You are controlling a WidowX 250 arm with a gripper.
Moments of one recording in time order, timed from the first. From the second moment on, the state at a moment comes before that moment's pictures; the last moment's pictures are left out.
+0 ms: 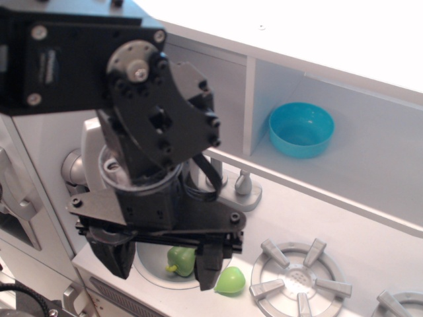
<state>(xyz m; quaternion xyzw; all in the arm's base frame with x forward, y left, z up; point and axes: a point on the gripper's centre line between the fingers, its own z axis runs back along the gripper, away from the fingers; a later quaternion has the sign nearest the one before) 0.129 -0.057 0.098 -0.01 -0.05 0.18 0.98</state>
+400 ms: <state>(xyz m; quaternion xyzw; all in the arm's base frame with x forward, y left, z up) 0.126 -0.054 0.095 -0.02 -0.04 0.18 0.98</state>
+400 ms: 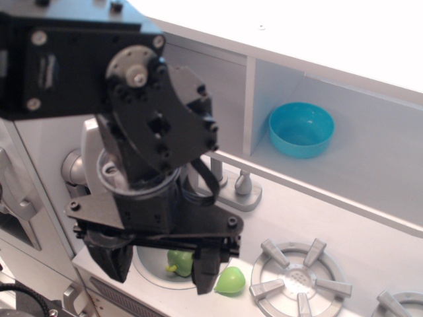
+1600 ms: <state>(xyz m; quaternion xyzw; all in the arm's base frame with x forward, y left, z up) 0.152 0.080 0.073 0.00 -0.05 0.29 0.96</state>
